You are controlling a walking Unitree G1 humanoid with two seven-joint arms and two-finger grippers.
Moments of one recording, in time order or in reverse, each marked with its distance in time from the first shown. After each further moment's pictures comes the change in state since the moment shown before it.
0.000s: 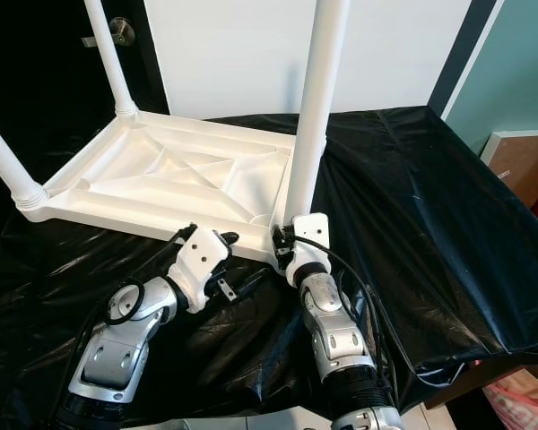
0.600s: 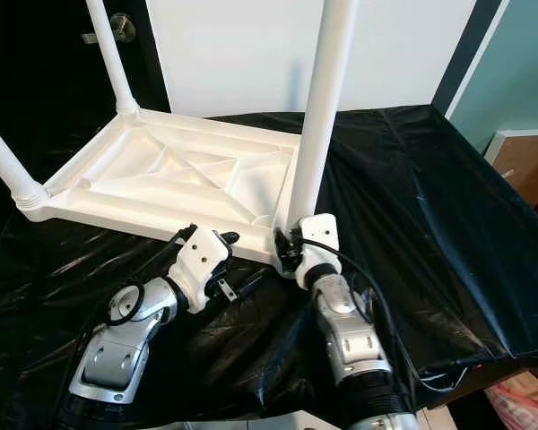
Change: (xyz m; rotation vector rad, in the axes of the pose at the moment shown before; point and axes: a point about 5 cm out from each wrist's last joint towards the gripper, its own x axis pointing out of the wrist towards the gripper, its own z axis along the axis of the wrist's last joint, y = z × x) left arm -0.001 -0.001 -0.001 0.001 -0.003 0.000; right arm -0.008 -0.023 0.005 -0.072 -0.007 0.094
